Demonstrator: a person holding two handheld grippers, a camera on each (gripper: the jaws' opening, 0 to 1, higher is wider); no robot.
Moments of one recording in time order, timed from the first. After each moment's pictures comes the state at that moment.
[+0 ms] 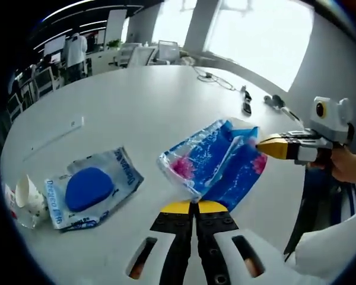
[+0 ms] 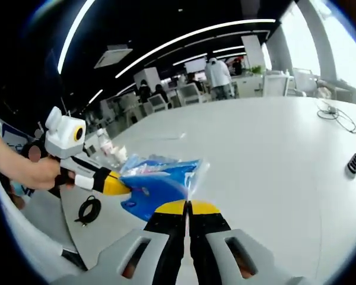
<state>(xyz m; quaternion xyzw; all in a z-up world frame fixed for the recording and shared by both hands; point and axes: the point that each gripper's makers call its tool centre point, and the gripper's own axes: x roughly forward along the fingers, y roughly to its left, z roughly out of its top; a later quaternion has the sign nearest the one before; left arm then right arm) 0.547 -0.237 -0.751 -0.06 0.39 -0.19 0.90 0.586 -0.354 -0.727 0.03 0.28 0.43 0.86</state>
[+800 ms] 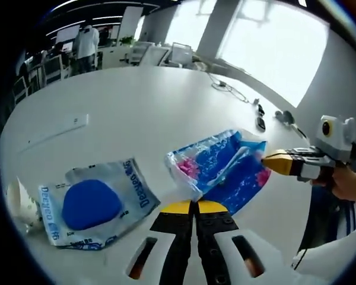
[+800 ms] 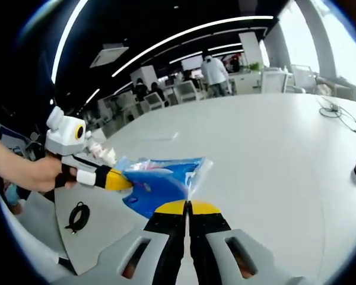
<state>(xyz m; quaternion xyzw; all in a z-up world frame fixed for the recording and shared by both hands) 0.601 -0.217 -0.764 -0.10 0.38 -0.16 0.90 0.631 -0.340 -0.745 0.03 0.29 0.42 0.86</state>
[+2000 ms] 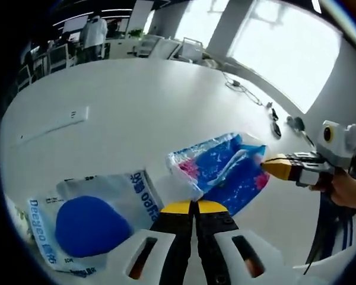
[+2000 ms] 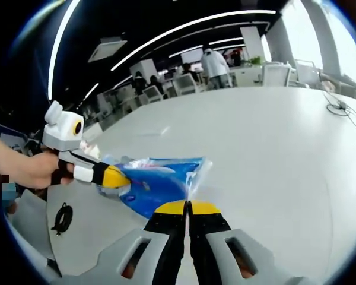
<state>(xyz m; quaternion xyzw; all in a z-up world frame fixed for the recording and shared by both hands) 0.649 -0.202 -0.796 -0.13 0.40 -0.14 0.90 0.682 -0.322 -0.780 0.02 0.31 0.42 0.85</state>
